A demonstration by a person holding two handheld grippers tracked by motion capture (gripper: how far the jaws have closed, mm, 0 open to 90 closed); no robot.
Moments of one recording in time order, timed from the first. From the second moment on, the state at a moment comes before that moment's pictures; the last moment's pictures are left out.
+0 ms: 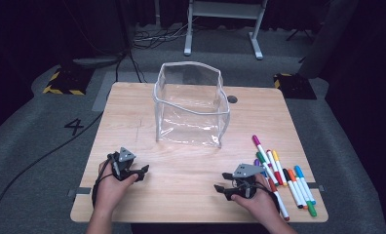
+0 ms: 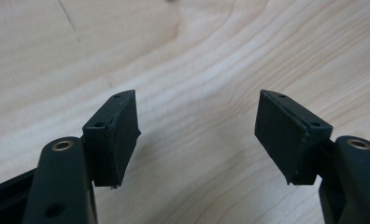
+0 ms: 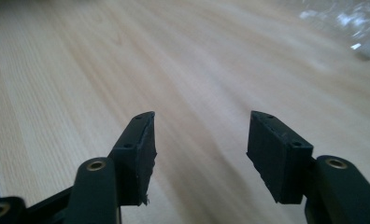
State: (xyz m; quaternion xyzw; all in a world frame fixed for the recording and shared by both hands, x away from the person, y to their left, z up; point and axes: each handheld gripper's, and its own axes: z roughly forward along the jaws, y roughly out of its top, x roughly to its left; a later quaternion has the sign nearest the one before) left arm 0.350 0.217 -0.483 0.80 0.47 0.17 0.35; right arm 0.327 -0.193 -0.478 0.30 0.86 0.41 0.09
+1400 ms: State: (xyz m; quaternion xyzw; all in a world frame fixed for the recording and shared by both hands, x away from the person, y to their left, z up) left arm 0.425 0.191 -0.413 0.82 0.39 0.12 0.40; right arm 0.436 -0.203 -0.388 0.28 0.86 0.41 0.13
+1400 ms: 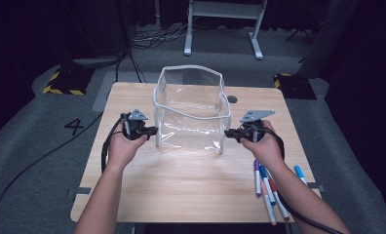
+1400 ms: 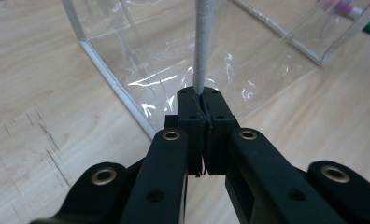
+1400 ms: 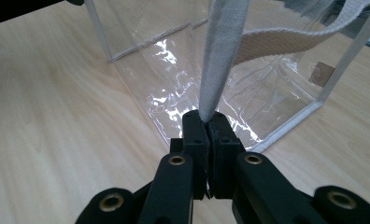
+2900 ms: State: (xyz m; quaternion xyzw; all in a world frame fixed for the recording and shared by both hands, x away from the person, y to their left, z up) left arm 0.276 0.133 -0.416 0.88 0.22 0.03 0.42; right arm 0.250 -0.301 -0.395 0.27 0.86 0.44 0.06
